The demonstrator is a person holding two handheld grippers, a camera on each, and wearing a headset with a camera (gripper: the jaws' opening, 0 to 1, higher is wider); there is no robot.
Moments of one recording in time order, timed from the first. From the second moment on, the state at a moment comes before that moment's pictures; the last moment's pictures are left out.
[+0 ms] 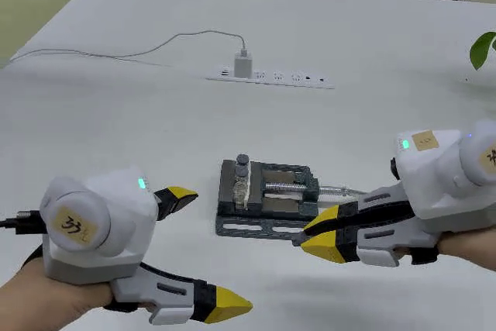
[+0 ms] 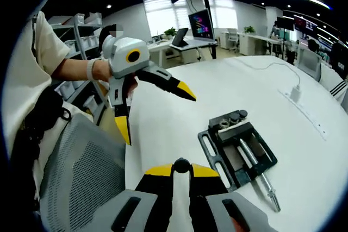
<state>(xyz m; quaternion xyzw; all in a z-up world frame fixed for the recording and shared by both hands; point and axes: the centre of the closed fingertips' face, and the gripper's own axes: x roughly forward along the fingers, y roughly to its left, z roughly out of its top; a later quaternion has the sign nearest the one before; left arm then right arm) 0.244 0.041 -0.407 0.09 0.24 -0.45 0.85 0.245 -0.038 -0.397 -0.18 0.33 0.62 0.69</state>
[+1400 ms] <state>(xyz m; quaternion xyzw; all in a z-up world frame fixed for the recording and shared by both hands) 0.237 0.066 -0.420 0.10 0.25 -0.40 0.87 0.320 0.015 -0.404 -0.50 0.30 0.67 0.46</state>
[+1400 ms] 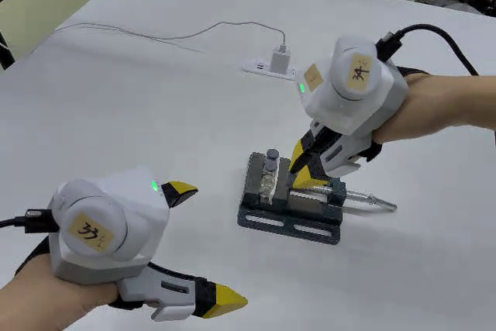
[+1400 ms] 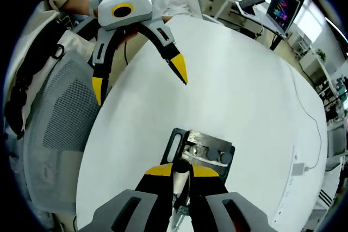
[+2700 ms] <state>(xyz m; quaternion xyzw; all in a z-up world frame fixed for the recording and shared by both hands) 0.240 0.070 -0.424 0.09 0.26 -0.39 0.88 0.338 0.039 -0.430 -0.58 0.30 0.66 0.36</state>
